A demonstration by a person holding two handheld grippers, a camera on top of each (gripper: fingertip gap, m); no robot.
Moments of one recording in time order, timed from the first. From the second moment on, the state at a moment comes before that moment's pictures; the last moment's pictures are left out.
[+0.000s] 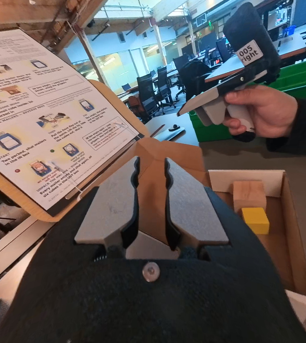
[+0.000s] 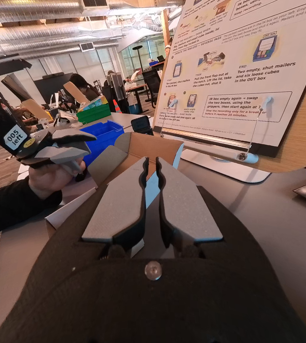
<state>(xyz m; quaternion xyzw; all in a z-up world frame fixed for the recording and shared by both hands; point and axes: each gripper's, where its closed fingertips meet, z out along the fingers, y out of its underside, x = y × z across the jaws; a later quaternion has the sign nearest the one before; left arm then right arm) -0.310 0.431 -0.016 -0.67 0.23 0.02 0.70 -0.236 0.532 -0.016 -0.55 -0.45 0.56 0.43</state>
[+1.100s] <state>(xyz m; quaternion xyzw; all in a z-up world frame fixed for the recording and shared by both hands) -0.311 0.433 -0.019 -0.68 0.23 0.02 0.70 -0.239 0.527 -0.019 -0.55 -0.46 0.55 0.43</state>
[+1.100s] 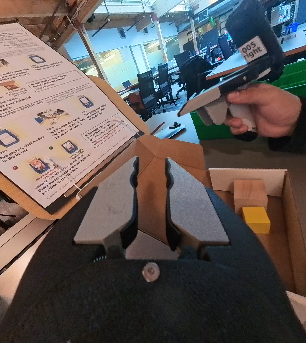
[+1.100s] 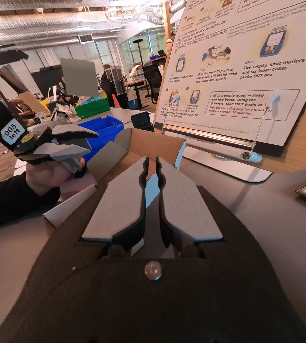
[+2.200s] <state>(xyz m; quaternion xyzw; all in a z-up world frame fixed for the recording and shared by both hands) -0.301 0.411 -0.012 -0.68 0.24 0.04 0.69 -0.253 0.528 -0.050 -0.57 -0.50 0.50 0.42</state>
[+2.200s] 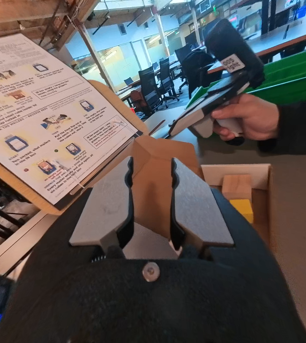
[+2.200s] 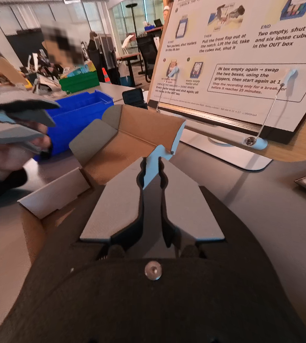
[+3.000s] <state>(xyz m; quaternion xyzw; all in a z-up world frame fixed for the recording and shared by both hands) -0.571 0.119 -0.136 -0.99 0.06 0.12 -0.04 -0.244 0.520 -0.020 -0.54 -0.47 0.55 0.43</state>
